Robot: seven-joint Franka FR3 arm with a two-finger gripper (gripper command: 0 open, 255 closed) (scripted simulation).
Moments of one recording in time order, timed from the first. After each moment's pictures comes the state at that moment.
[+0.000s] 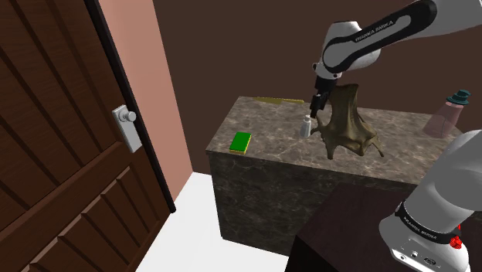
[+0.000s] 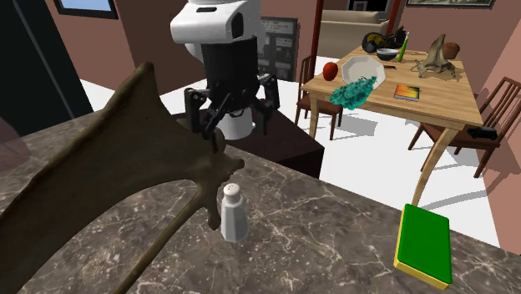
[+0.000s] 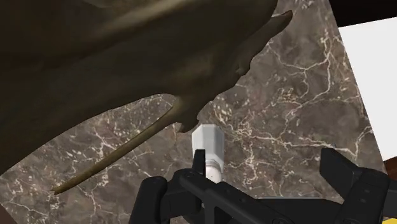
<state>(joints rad) -0.07 -0.24 -0.22 -2.42 -0.02 2.22 -0.40</state>
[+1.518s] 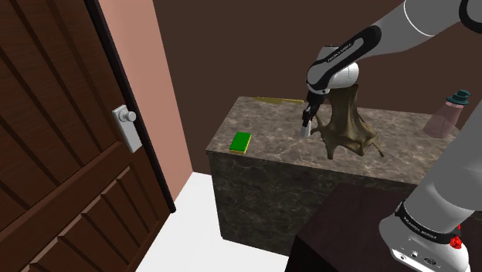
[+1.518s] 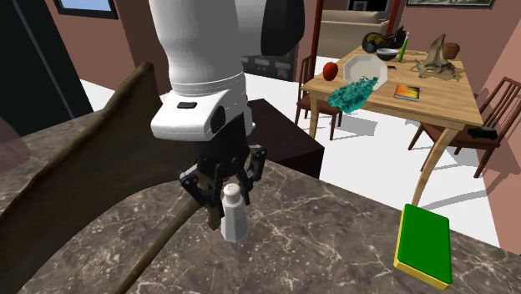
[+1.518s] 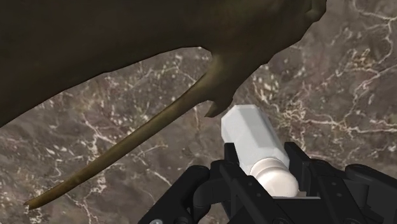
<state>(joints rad) -0.08 0.05 -0.27 -2.35 0.14 2.45 -0.56</state>
